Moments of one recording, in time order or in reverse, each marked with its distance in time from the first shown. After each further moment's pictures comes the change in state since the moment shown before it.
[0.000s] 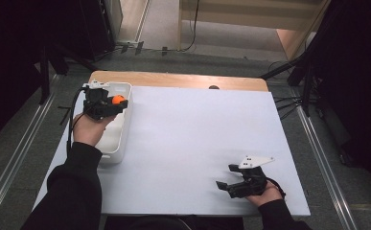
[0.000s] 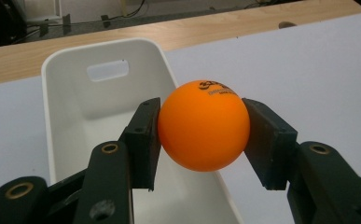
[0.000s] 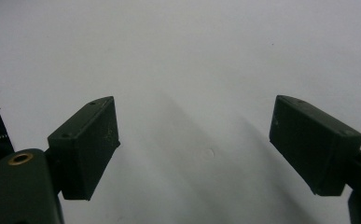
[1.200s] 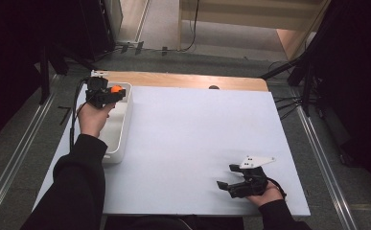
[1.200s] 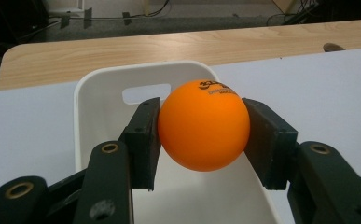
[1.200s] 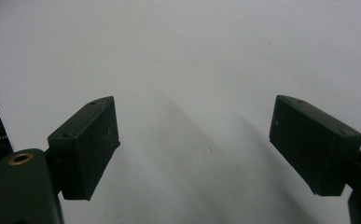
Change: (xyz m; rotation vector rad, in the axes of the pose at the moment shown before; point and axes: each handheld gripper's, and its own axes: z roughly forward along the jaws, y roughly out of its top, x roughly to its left) left arm 0.030 0.016 0.042 -0.004 0.069 -0.093; right arm -0.001 -0.001 -0.001 -0.005 -0.001 0.009
